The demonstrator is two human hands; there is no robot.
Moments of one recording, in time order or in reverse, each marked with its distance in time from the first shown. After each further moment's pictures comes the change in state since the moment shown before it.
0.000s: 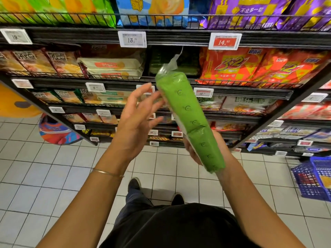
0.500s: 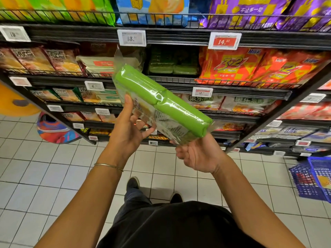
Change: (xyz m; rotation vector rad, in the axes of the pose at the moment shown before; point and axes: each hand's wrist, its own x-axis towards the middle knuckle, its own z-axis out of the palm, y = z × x) left_hand 0.012 -0.022 -0.024 -0.198 0.343 -0.220; right_hand 0.001 0.008 0.000 -0.100 -0.373 0.349
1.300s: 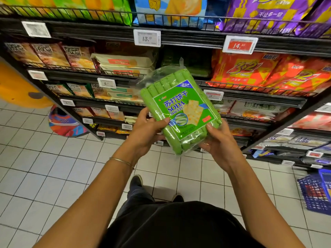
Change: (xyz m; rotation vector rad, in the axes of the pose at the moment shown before) left_hand 0.014 -0.023 0.001 0.235 -0.026 -0.024; right_hand -0.002 -0.012 -0.016 -0.202 0.291 -0.617
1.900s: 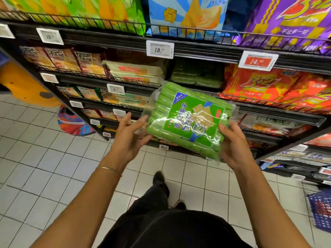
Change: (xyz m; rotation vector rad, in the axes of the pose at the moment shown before) left_hand 0.032 0.019 -0.068 -0.282 0.151 -0.030; right_hand 0.050 -0.026 0.009 0.012 0.083 -0.021
